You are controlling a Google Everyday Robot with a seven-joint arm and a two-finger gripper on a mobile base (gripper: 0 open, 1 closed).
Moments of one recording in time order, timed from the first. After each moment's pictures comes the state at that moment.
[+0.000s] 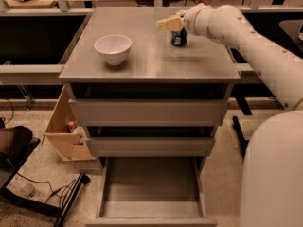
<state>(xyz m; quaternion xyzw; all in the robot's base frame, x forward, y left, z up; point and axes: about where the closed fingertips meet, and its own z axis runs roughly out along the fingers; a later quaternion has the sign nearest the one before) 0.886 -0.108 0.942 -0.23 0.73 0.10 0.63</state>
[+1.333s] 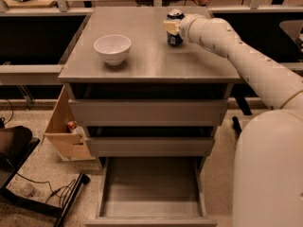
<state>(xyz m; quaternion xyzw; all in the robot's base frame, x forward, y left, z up) 0.911 -0.100 0.909 -0.21 0.73 0.10 0.65</state>
